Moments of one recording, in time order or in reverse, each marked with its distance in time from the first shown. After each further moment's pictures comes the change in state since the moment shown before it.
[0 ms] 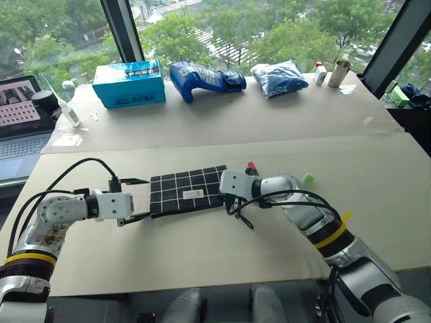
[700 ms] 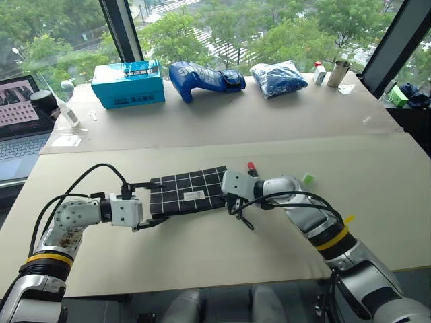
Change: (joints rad) left arm 0.005 -0.059 -0.059 0.011 -0.138 -0.125 -0.108; right arm 0.007 0.003 -0.027 0.000 0.001 0.022 0.015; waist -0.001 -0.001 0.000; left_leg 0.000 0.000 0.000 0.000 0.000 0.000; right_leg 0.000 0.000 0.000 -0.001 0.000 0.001
